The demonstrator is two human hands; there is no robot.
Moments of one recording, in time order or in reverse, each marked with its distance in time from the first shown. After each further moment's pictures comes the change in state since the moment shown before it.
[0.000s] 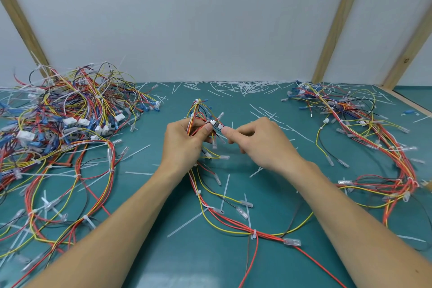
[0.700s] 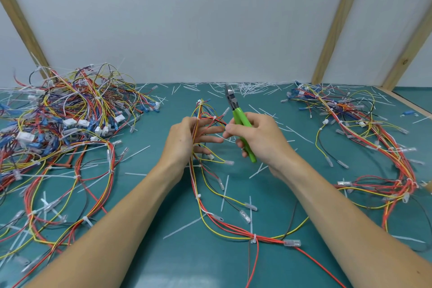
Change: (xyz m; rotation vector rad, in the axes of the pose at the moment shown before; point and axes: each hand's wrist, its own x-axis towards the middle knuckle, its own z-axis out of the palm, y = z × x) left_hand 0.006 0.010 -0.003 -0.305 -0.166 -0.304; right_hand -0.003 -0.018 0.001 0.600 -0.026 0.068
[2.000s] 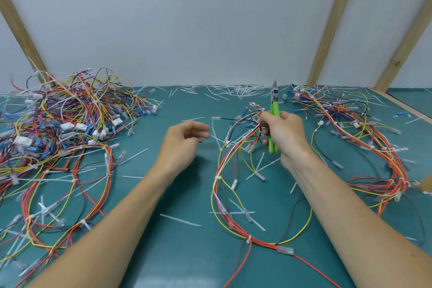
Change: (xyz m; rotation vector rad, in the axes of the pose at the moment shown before) left_hand 0.002 -0.007 -0.008 0.463 0.096 0.180; right_hand 0.022 0.014 -0.037 0.110 0.468 0.155
